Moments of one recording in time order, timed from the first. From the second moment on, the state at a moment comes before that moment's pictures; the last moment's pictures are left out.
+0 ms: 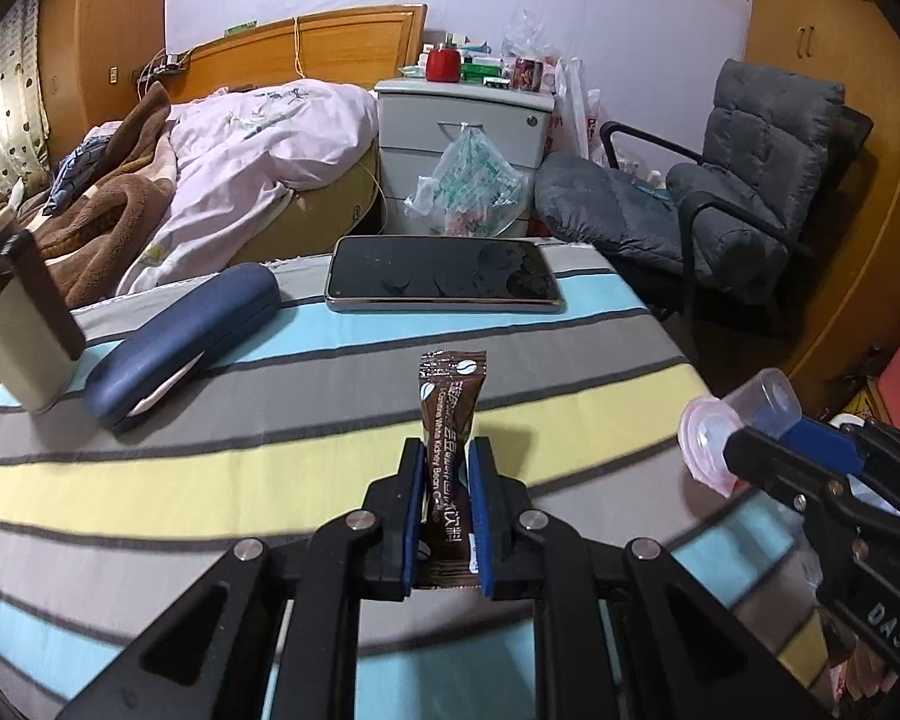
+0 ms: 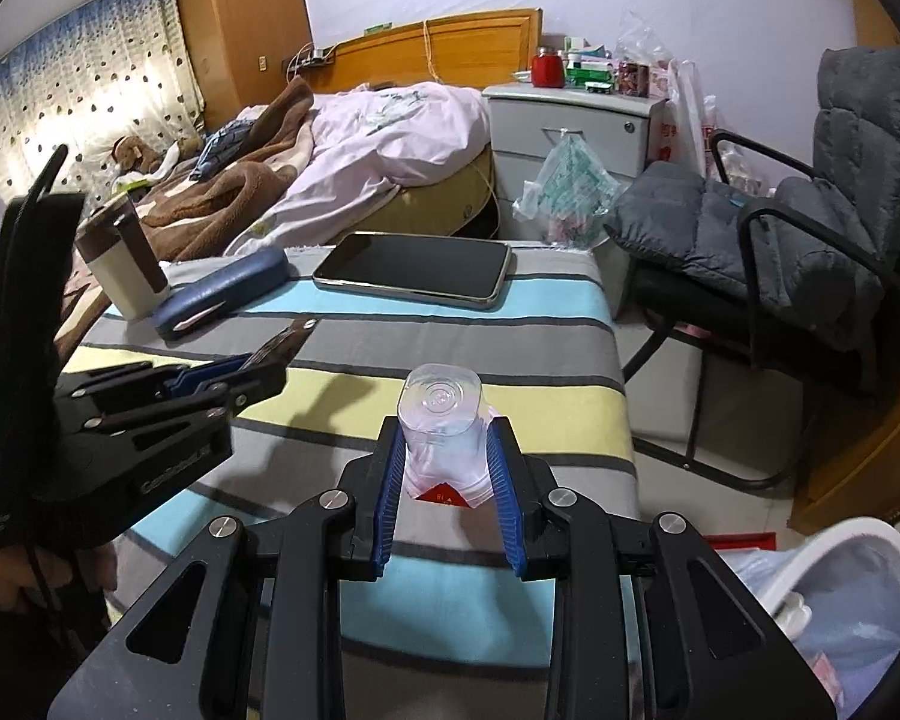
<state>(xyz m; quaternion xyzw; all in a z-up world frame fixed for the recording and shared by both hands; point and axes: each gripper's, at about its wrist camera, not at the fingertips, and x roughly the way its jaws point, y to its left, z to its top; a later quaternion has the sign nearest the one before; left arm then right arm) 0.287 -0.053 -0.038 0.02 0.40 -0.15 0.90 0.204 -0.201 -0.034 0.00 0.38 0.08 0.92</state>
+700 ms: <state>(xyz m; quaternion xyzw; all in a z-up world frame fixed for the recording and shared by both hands) 0.184 -0.089 0.020 0.03 0.34 -0.20 0.92 0.128 -0.238 0.002 0.02 0.34 0.03 0.94</state>
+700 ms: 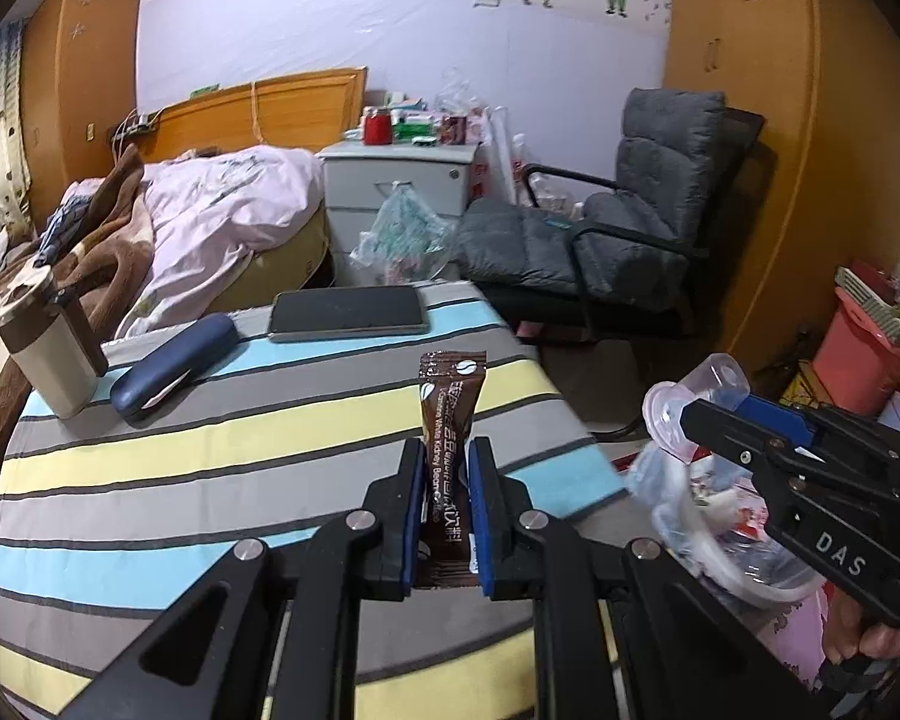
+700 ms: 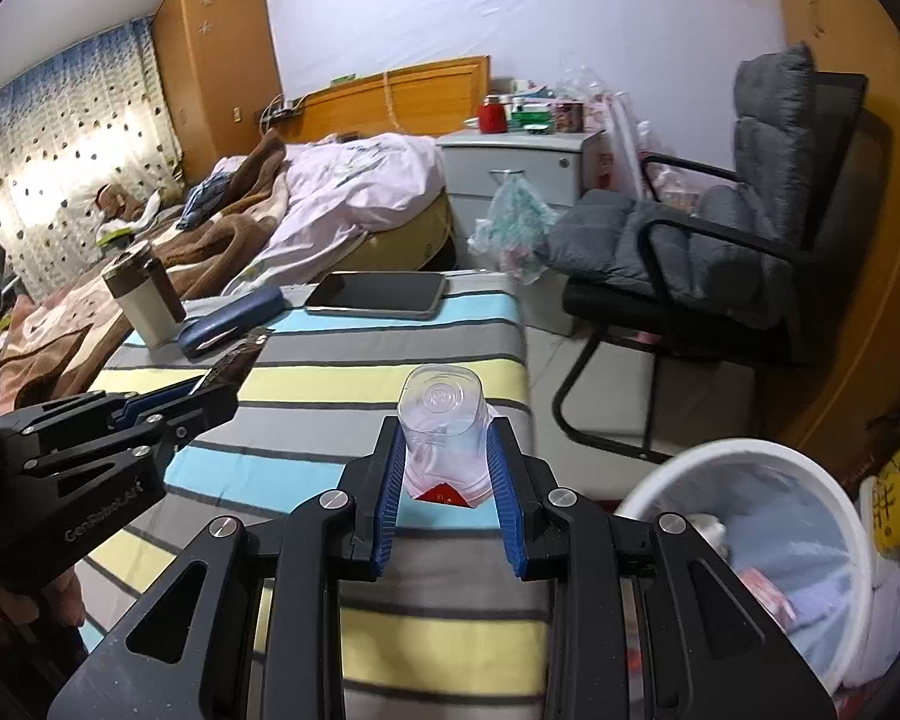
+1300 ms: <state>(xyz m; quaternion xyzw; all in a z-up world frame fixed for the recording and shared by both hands) 0.127 -0.180 0.027 0.05 0.33 -0.30 0.89 0.069 -0.308 0.005 0.05 0.32 -0.06 0.94</state>
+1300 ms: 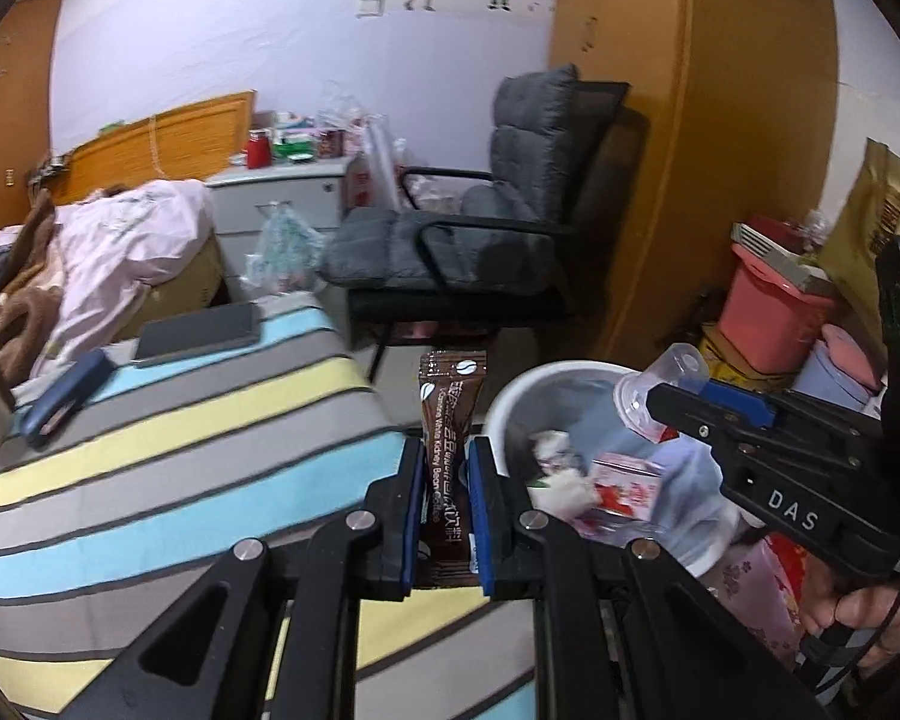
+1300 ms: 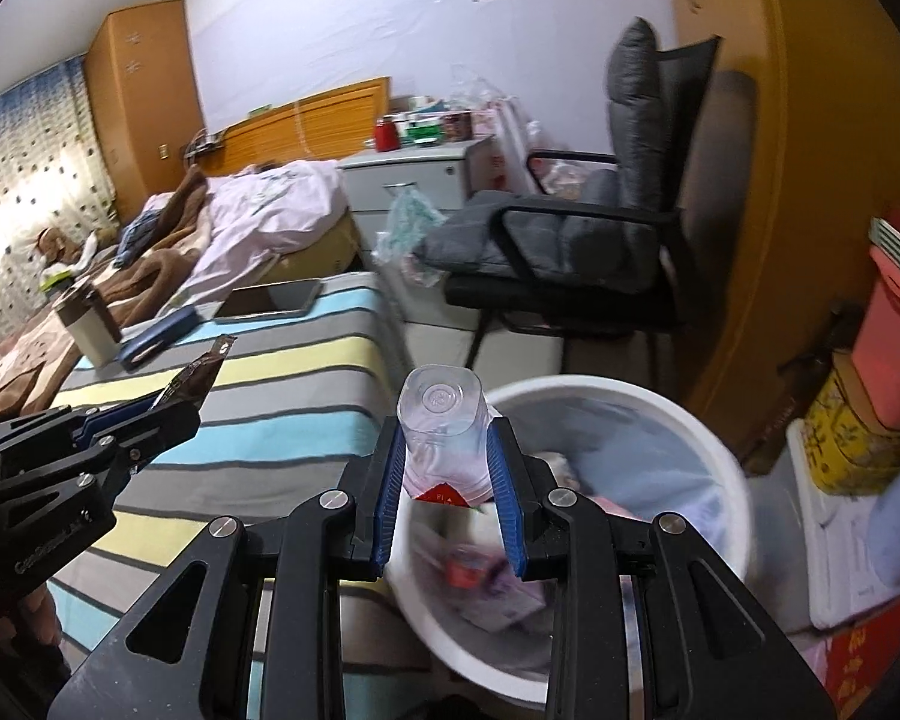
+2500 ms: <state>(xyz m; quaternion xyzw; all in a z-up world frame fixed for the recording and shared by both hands) 0.111 -0.272 -0.024 0.08 0.39 -0.34 0.85 0.048 -0.389 -0.043 0.08 0.40 -0.14 0.90</state>
